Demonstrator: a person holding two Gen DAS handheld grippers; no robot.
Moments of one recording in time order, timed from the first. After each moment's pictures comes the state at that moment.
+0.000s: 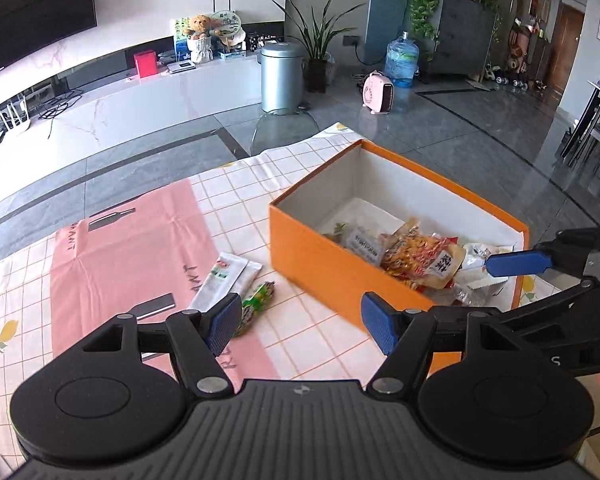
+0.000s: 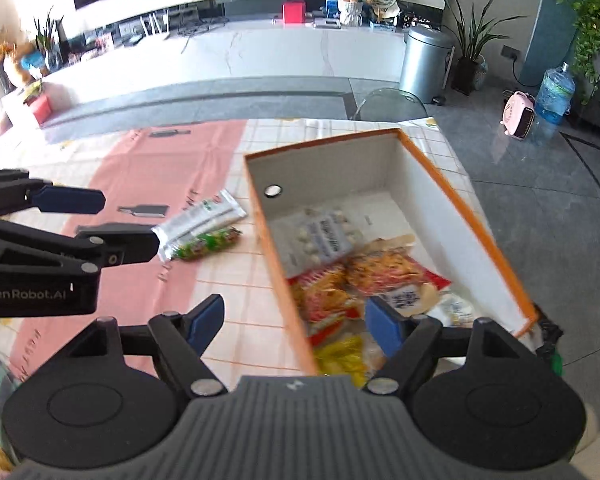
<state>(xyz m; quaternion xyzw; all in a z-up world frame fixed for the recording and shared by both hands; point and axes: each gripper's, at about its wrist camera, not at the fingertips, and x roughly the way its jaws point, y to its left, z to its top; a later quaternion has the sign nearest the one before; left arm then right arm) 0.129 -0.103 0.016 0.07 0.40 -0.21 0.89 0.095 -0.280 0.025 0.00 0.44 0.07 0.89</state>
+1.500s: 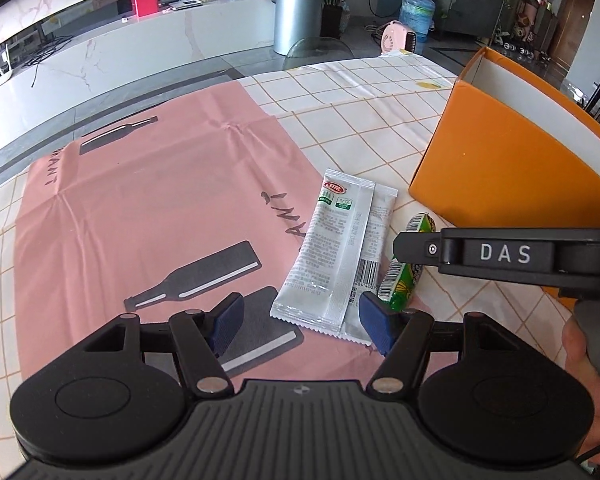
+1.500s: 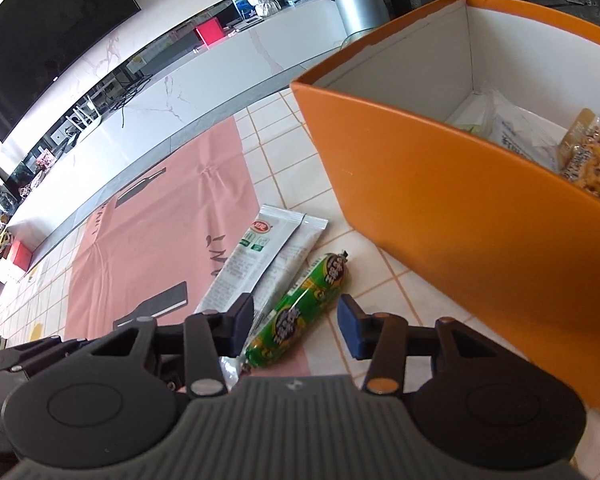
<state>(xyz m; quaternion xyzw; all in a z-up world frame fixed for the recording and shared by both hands) 0.244 -0.009 -0.130 0.08 0.45 -0.22 0.86 0.214 -0.177 -0.128 0.21 0.43 -0.03 0.87</state>
